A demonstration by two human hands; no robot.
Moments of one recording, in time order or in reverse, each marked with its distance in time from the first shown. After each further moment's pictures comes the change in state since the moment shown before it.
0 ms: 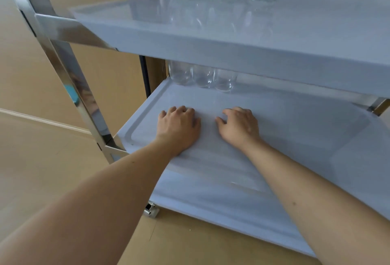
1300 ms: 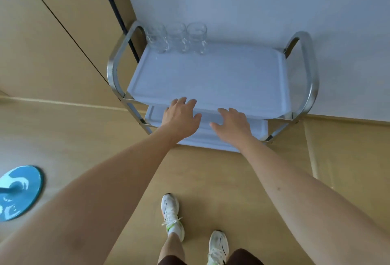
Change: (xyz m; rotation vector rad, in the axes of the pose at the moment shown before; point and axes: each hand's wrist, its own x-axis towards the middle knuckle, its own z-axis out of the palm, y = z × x) left_hand -0.161 0.219 -0.439 -0.053 -0.424 0.033; right_hand -0.233 -0.024 -0.460 0.191 -0.488 0.239
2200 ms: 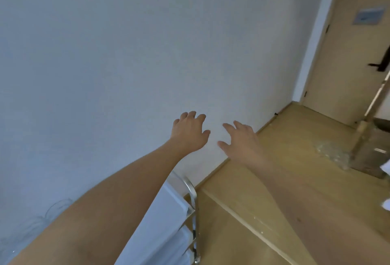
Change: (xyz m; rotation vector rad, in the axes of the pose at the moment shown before) left_hand 0.061 0.366 -0.194 0.098 0.227 1.112; right_hand -0.164 0.102 -0.298 -0.076 0.832 0.623
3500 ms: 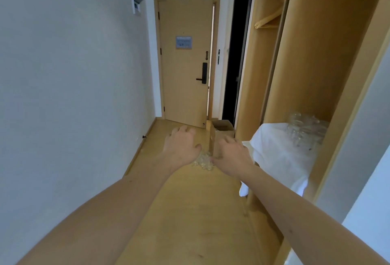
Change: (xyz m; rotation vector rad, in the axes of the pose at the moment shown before) left_hand 0.345 0.472 0.151 -0.309 -0.121 0.688; right_hand 0.081 0.476 -0.148 -0.226 0.167 0.690
